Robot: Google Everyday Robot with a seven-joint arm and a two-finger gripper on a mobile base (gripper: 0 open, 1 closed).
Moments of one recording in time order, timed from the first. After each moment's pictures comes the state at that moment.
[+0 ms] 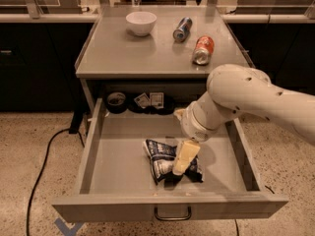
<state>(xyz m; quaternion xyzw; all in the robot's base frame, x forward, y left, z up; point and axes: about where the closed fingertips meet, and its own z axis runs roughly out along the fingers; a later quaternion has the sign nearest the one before) 0.506 -0.062 0.723 -0.67 0.71 0.10 0.21</state>
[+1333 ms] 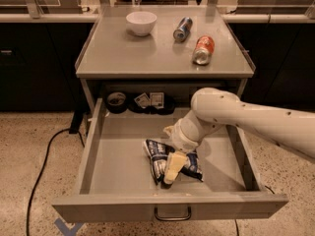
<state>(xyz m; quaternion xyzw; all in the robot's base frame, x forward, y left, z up) 0.525 -0.032 0.627 -0.68 0.69 0.16 0.18</state>
